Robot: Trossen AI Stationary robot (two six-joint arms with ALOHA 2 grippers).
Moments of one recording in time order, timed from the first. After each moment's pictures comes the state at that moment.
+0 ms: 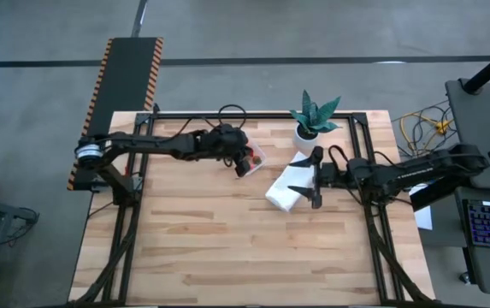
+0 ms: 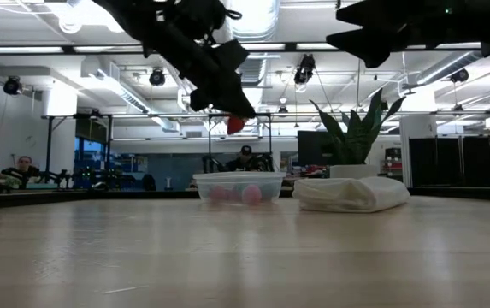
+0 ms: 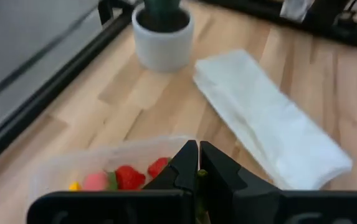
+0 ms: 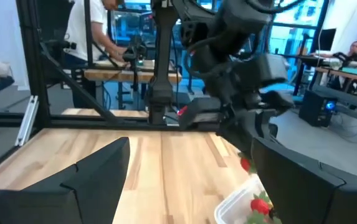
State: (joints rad) left arm 0.24 1.59 1.10 -0.08 -0.10 -0.15; right arm 0.09 0.95 0.34 0.63 0.16 -0.08
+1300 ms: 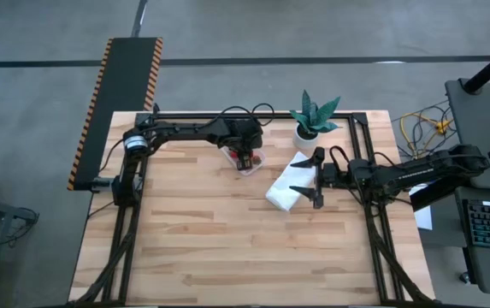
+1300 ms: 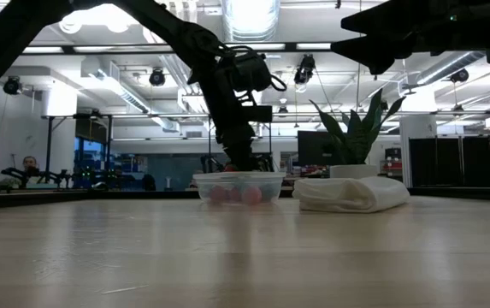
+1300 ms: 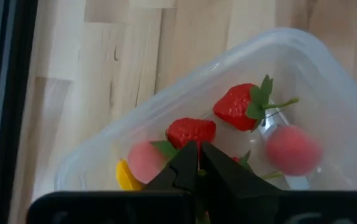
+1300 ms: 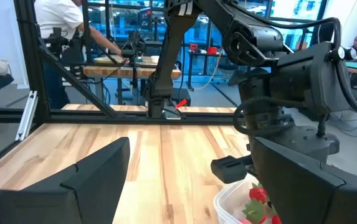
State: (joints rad) left arm 0.35 2.01 1.55 -0.61 -0.11 0.27; right arm 0.08 0.92 0.30 0.63 0.16 -0.06
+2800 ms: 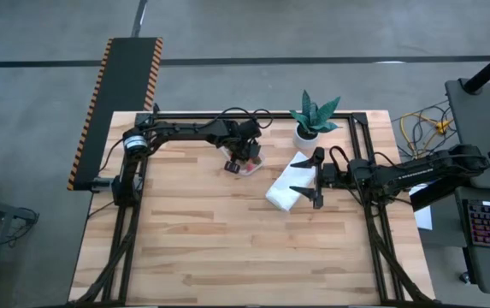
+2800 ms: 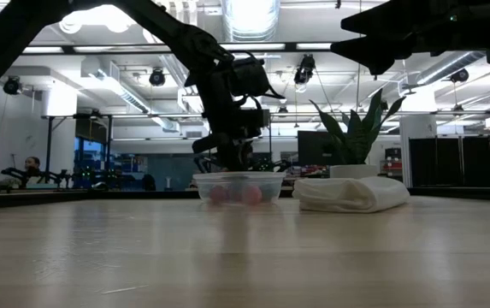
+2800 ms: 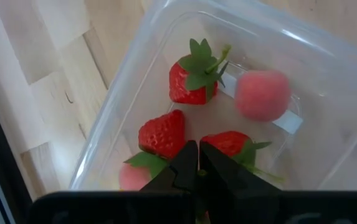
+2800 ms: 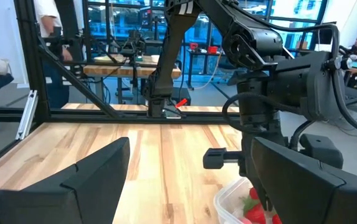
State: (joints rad) left arm 0.36 2.01 1.53 -0.65 -0.03 0.80; right arm 0.08 0.92 0.30 0.63 0.16 -0.06
